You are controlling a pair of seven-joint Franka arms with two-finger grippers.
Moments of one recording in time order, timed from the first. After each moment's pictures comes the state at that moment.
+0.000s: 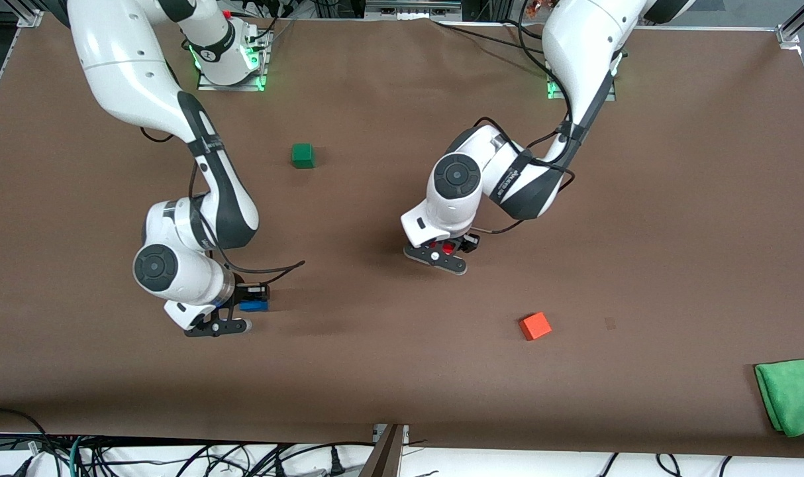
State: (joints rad) left arm -0.50 0.71 -0.19 -1.43 0.13 2.10 -0.37; right arm 0.26 0.76 -0.04 -1.38 0.10 2.11 0.09
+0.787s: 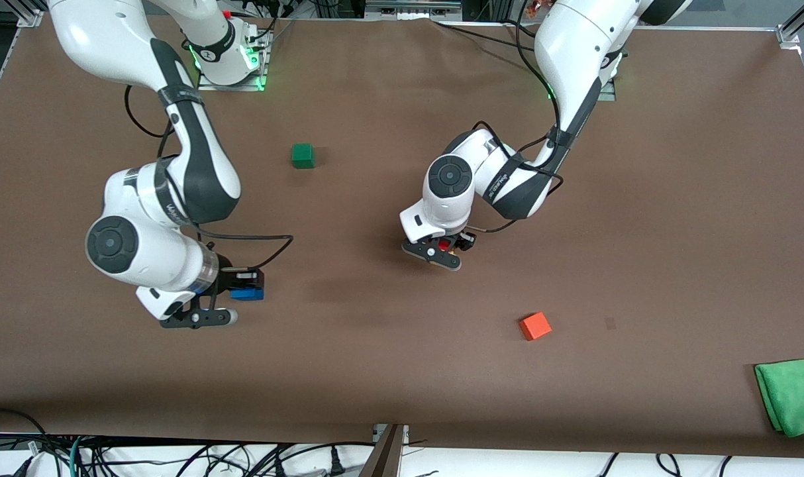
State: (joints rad) left arm -0.50 0.71 -0.18 -1.50 0.15 2.16 -0.37; right arm 0.30 0.67 -0.04 -1.28 0.13 1.92 0.18
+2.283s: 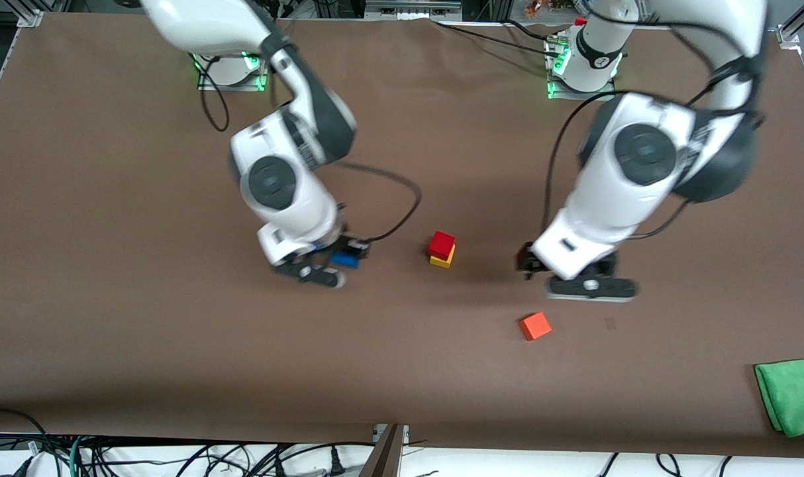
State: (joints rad) left arm -0.20 0.45 -0.16 -1.31 0.15 1.85 -0.37; right arm 0.63 0.71 -0.03 -1.17 0.14 1.93 0.91
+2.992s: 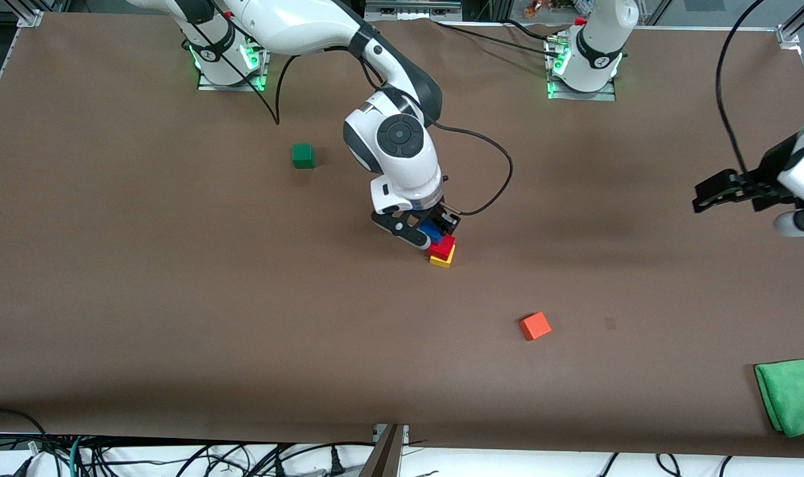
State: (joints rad) left arm 0.03 0.20 -0.04 -1.35 0.00 1.51 -0.08; right arm 0.82 0.85 -0.03 -1.11 0.14 2.15 1.31
